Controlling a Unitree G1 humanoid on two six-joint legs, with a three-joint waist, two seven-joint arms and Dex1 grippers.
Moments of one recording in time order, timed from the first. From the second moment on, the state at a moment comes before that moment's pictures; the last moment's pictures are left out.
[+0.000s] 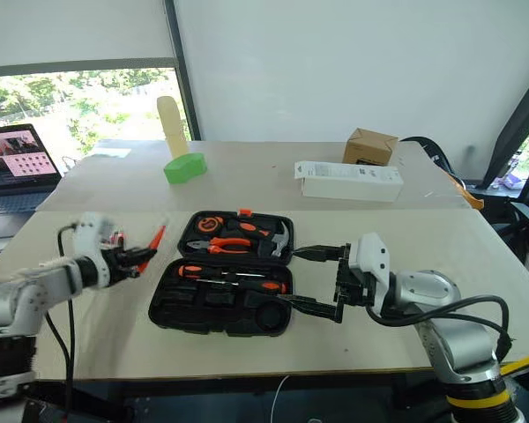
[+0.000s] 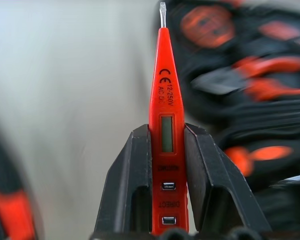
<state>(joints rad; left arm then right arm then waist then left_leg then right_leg) -0.47 0.80 0.28 0.01 -0.56 0.86 -0.77 -0.28 -0.66 -0.06 -0.37 0.55 0.31 1.06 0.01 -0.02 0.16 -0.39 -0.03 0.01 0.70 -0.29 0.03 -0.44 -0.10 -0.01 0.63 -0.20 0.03</state>
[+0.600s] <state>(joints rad) -0.73 0.79 -0.27 0.39 -0.10 0.00 -1.50 -0.23 -0.68 -0.06 -0.39 0.56 0.31 1.07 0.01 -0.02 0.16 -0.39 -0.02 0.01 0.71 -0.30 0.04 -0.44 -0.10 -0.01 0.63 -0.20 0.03</state>
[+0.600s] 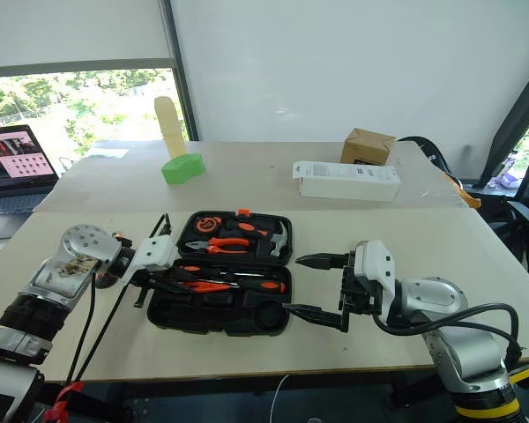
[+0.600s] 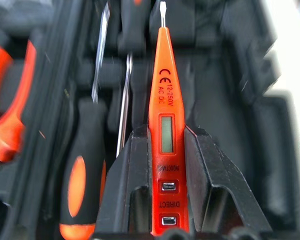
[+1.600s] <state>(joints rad) -0.74 0.83 -0.30 0.37 0.03 -0.01 -1.47 -0.22 -0.68 -0.06 -0.40 0.56 0.31 1.04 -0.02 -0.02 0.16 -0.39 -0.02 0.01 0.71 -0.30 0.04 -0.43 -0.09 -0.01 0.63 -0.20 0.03</state>
